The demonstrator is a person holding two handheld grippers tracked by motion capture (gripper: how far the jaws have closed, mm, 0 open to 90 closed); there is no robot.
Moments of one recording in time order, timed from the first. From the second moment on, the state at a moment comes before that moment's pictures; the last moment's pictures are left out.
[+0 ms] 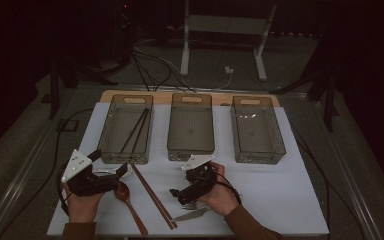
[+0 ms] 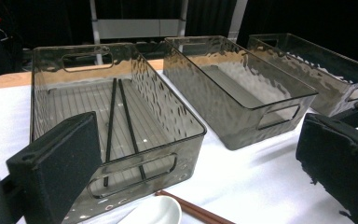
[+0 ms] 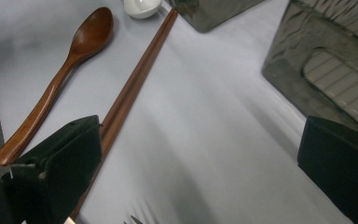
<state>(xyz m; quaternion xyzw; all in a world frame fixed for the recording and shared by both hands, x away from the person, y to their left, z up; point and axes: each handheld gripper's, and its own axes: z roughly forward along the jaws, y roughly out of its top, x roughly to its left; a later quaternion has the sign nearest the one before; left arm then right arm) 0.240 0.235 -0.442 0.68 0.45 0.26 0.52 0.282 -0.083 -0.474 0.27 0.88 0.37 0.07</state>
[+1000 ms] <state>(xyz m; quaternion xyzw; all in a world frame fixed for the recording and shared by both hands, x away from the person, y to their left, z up) 0.239 0.236 -0.440 0.68 0.45 0.26 0.51 0.271 -0.042 -0.501 0.25 0.90 0.35 0.04</state>
